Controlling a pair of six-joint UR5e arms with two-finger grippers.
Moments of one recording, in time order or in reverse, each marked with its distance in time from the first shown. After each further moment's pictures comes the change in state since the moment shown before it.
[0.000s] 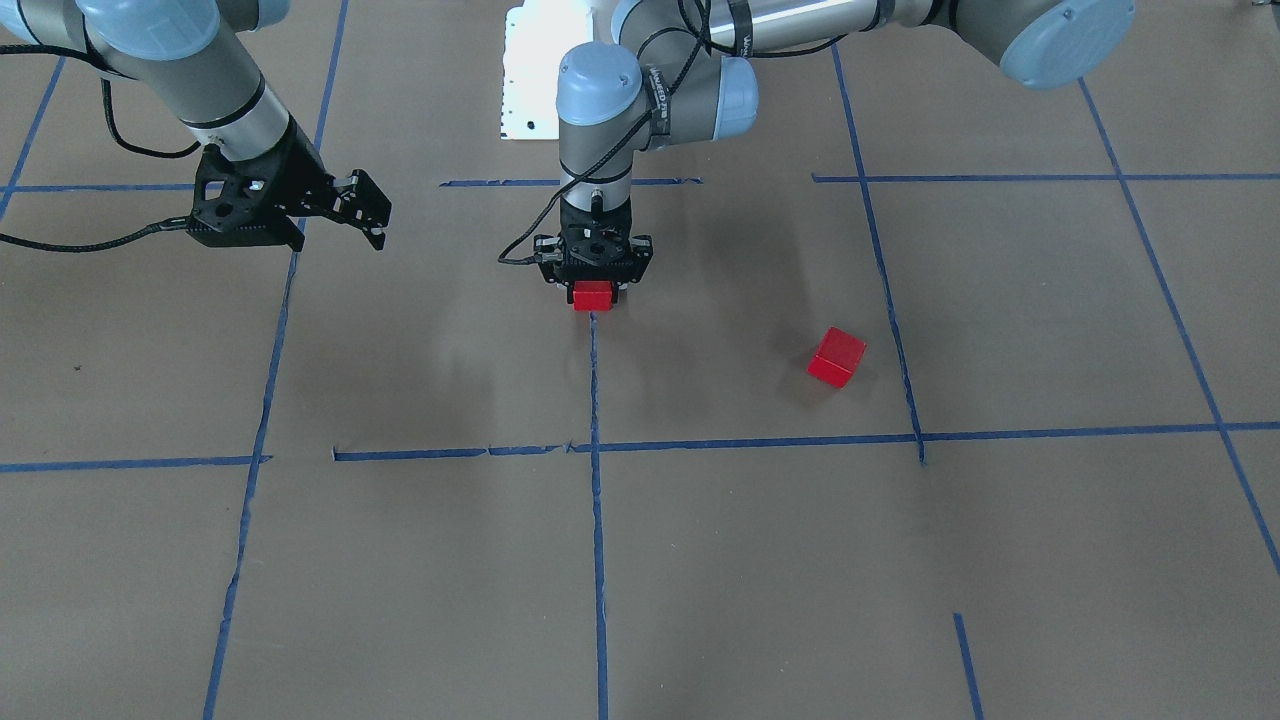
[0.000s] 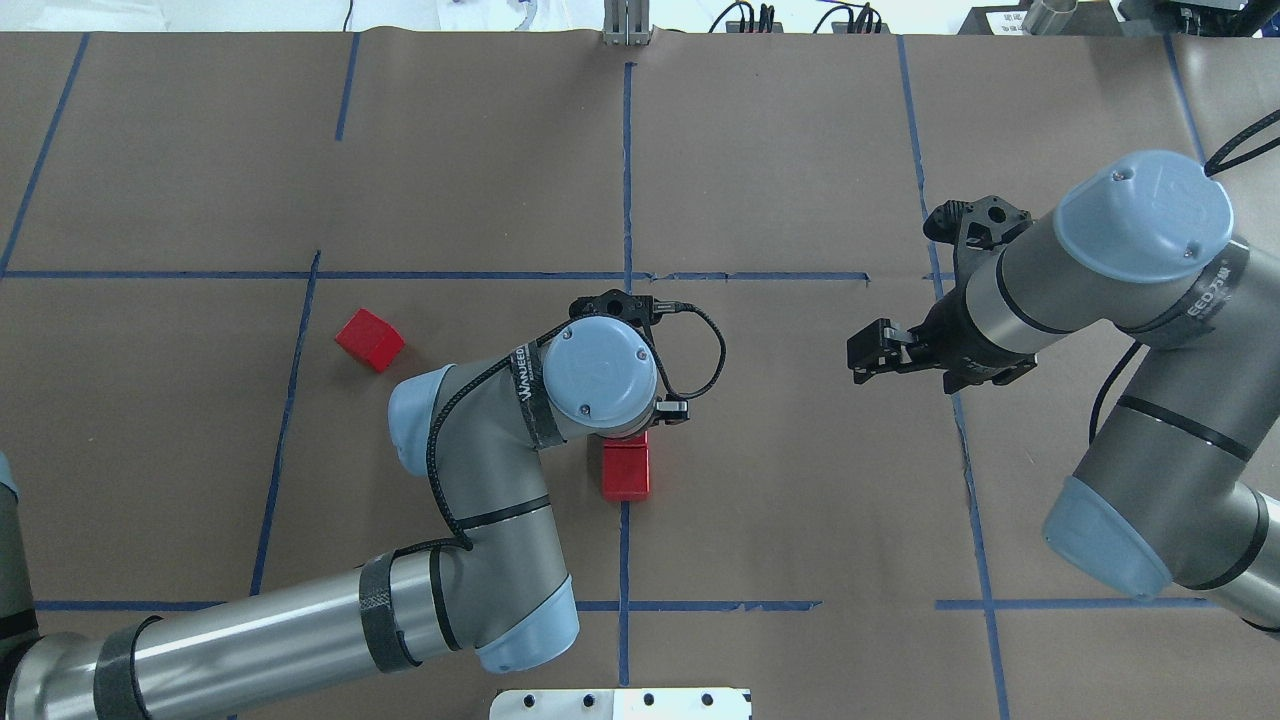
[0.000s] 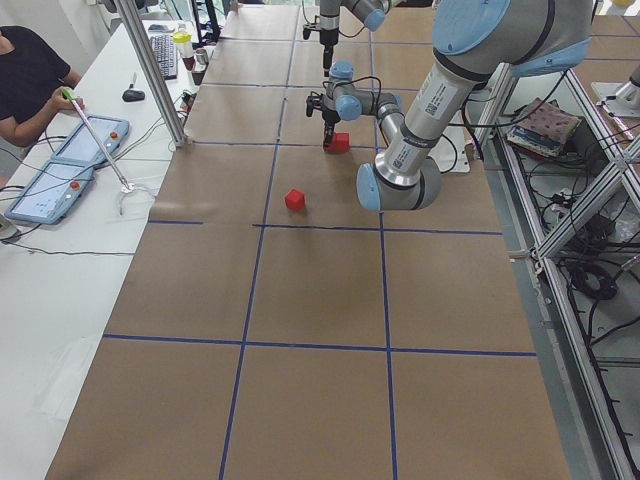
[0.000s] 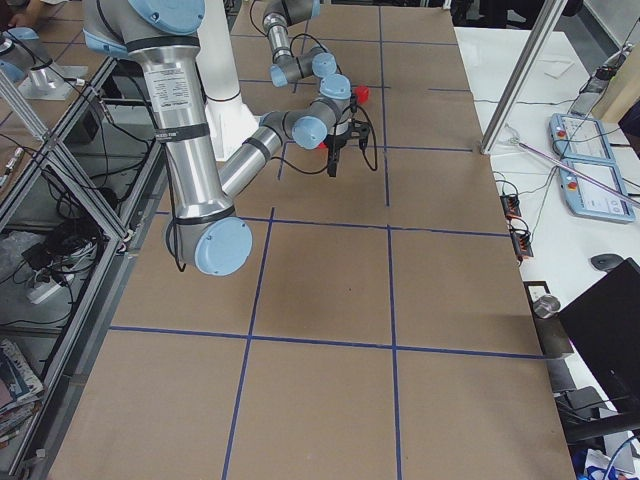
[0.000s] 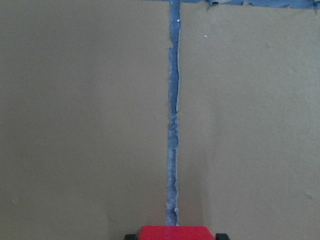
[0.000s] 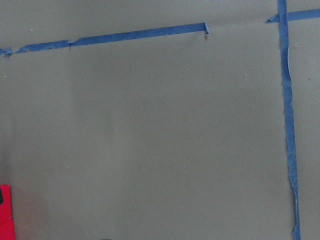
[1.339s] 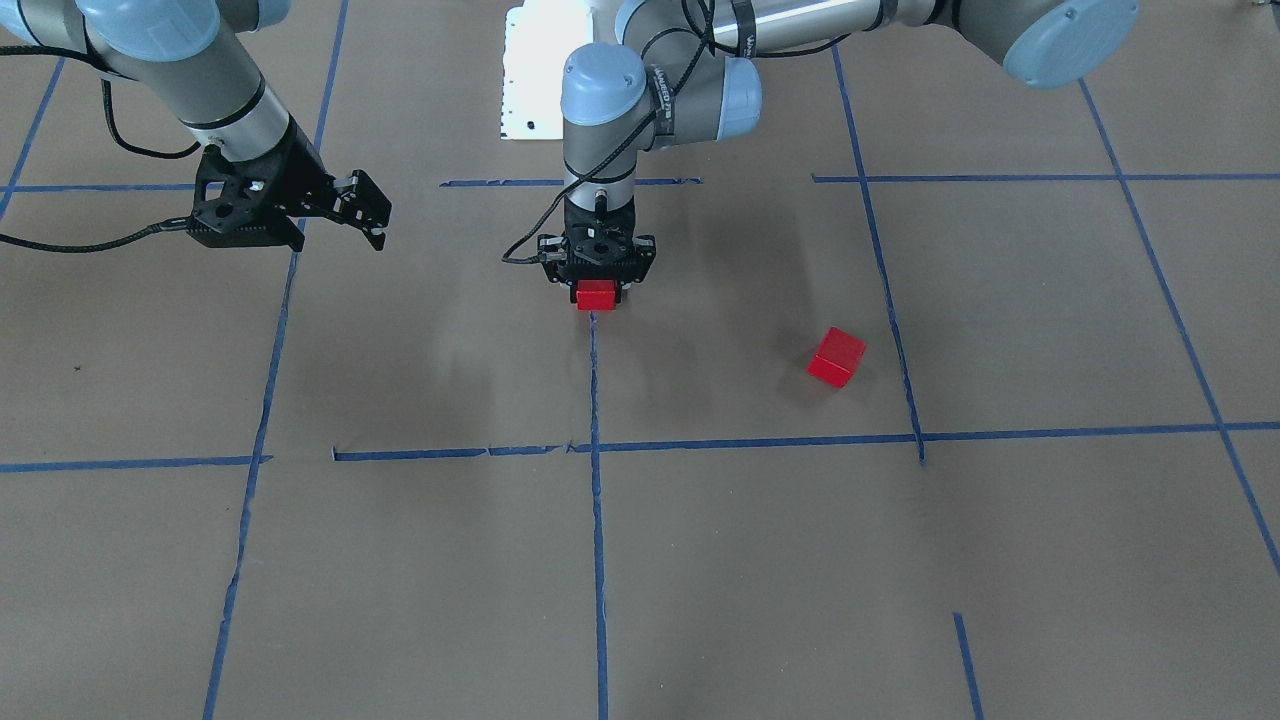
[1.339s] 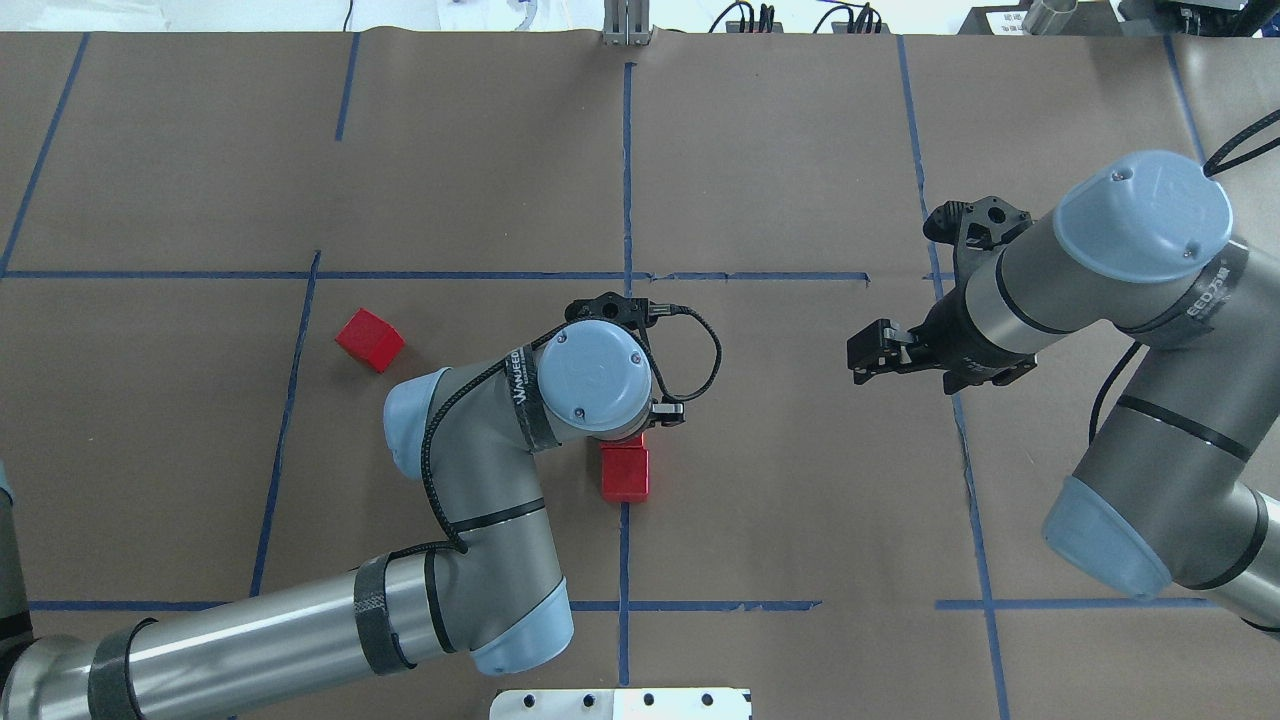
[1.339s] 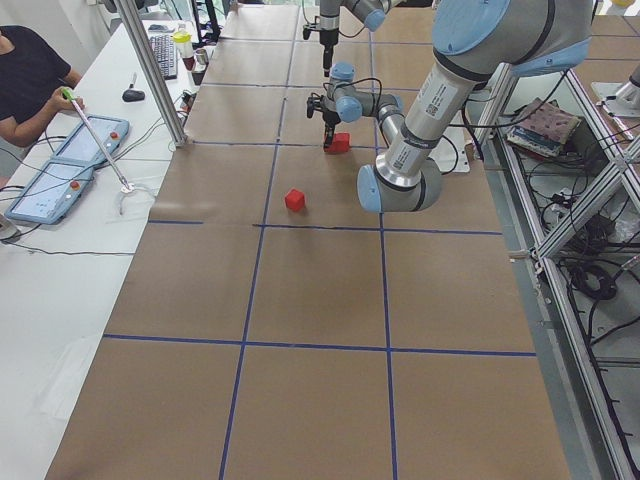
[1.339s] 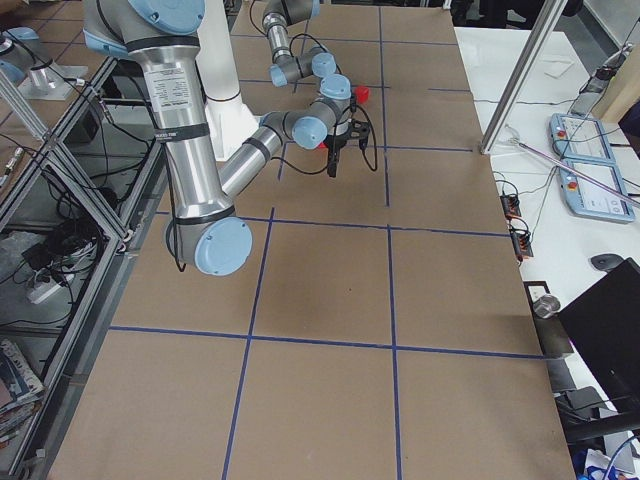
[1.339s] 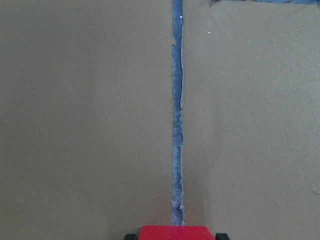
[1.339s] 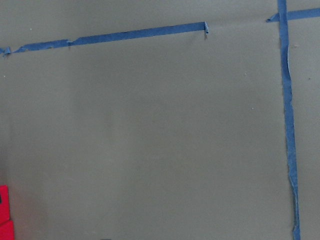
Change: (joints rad) left arm 0.002 0.010 -0.005 -0.005 0.001 -0.004; right arm 0.000 0.000 -0.001 0.000 0.002 0.000
